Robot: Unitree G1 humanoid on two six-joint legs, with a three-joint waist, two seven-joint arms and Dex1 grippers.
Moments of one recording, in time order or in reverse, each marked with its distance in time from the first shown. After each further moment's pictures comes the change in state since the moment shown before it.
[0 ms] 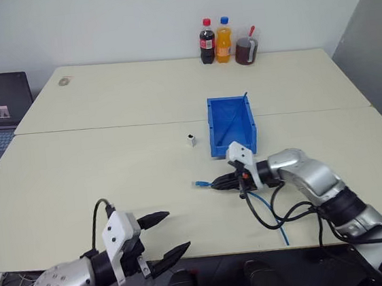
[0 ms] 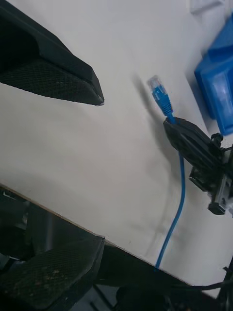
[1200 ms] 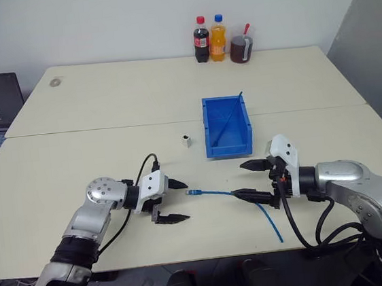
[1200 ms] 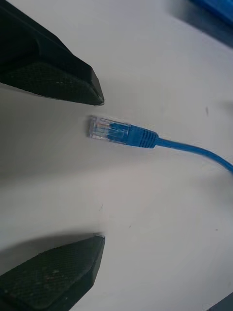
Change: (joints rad) left arm -1.024 0.045 -0.540 1.238 0.343 -0.675 -0.571; right arm 0.397 -0.155 -0.468 -0.831 0.284 0.549 -0.313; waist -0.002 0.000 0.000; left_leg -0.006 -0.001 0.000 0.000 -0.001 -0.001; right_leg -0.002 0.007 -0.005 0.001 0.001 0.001
